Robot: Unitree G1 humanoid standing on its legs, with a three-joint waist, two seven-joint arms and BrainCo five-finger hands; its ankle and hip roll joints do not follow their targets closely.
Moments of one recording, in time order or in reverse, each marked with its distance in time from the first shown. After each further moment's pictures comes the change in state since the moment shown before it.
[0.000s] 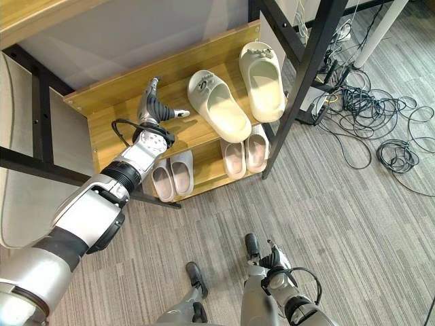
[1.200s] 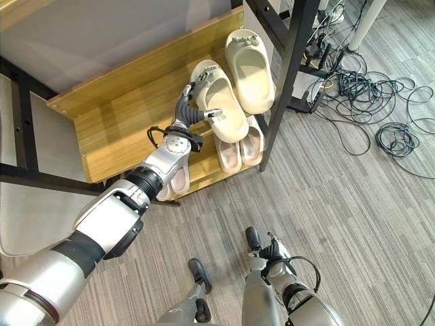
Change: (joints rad) left arm 0.002 -0.129 0.043 -0.042 -0.270 -0.090 -0.110; right arm -0.097 0.003 0.023 0.060 0.002 0.037 0.008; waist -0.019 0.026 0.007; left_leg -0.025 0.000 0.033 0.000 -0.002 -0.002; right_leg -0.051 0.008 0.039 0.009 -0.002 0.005
